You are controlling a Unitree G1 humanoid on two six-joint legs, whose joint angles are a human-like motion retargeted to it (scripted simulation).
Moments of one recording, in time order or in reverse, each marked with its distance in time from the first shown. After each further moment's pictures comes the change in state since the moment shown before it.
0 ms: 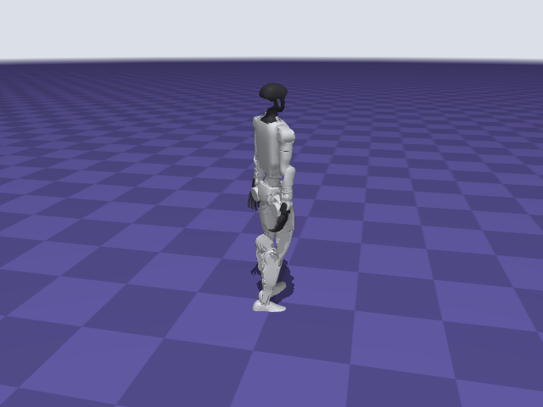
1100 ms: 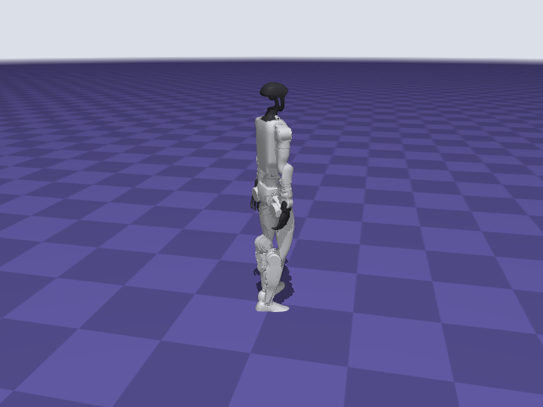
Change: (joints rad) left arm -0.065 0.034 0.032 0.029 -0.059 -0.015 -0.005; right arm -0.076 0.050 0.029 -0.073 0.027 -0.033 -0.001; waist -0.040 -0.052 0.102; left_leg 0.061 0.034 0.106 -0.035 0.003 -0.013; right_leg -0.024 0.003 0.080 0.032 0.027 -0.006
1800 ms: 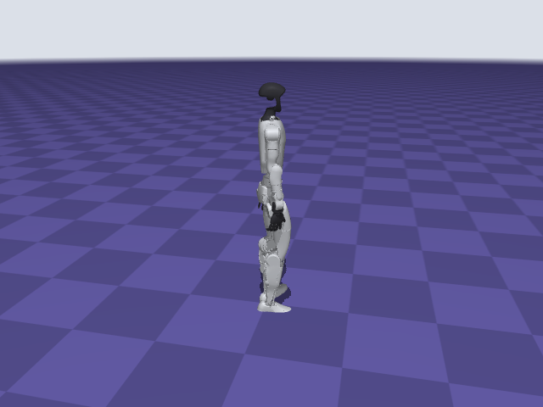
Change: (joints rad) left arm 0.025 -0.043 0.020 -0.021 -0.035 0.005 0.014; right arm -0.023 -0.030 -0.022 -0.003 0.047 -0.019 -0.039; waist -0.113 0.083 -0.037; left_leg -0.054 0.080 0.154 0.046 -0.067 0.001; right_leg -0.104 0.081 0.188 0.012 0.056 -0.007
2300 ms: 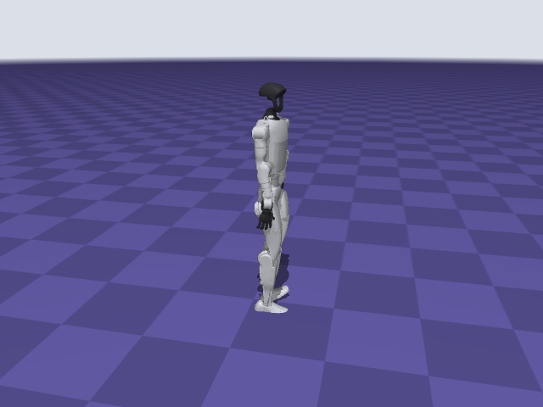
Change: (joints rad) left arm 0.078 -0.010 -0.006 -0.028 0.032 0.008 -0.028; right arm -0.061 0.026 0.093 -0.005 -0.101 0.052 0.058; waist 0.067 0.008 -0.016; left_leg 0.038 0.105 0.414 -0.014 -0.084 -0.060; right_leg -0.063 0.145 0.420 -0.020 0.083 0.005
